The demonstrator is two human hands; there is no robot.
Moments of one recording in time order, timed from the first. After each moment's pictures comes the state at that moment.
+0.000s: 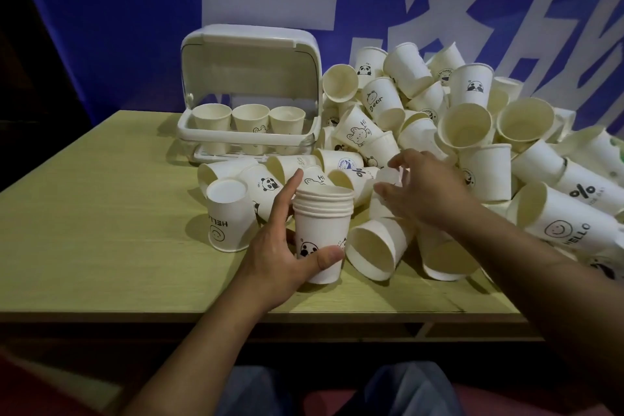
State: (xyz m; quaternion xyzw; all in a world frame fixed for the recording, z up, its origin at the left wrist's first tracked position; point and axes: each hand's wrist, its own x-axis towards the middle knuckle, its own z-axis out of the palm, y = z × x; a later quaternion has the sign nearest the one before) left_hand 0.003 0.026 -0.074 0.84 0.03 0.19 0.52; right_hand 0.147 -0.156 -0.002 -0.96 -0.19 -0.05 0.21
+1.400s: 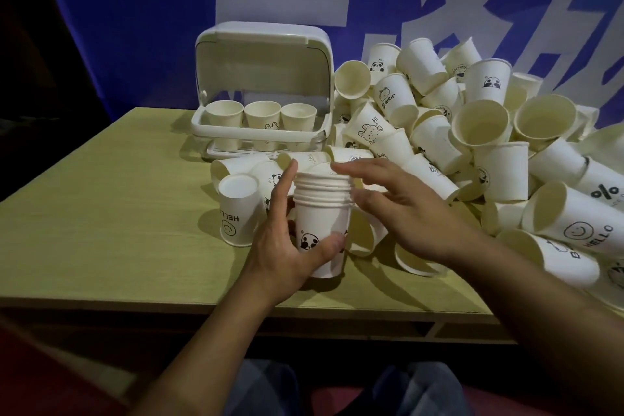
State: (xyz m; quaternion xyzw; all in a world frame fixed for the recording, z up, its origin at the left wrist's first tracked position) left_hand 0.002 0.027 -0.079 0.81 0.04 0.25 0.53; right_hand 0.096 -0.142 -0.005 -0.79 -0.42 0.04 0.43
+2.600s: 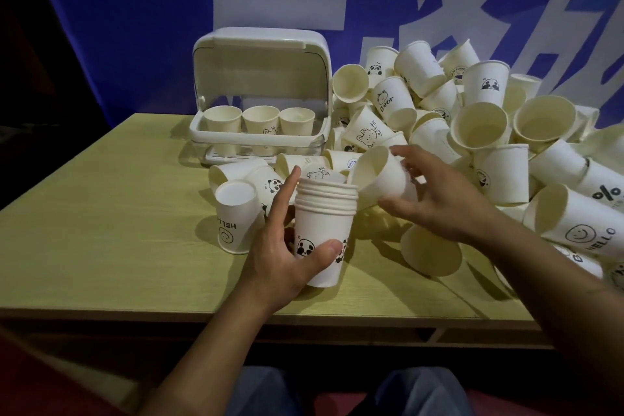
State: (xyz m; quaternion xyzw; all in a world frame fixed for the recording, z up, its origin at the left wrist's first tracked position) left_hand 0.003 0.029 -0.081 0.80 0.02 0.25 0.55; right_hand 0.146 -0.176 -0.009 -0.87 -0.37 -0.04 0.32
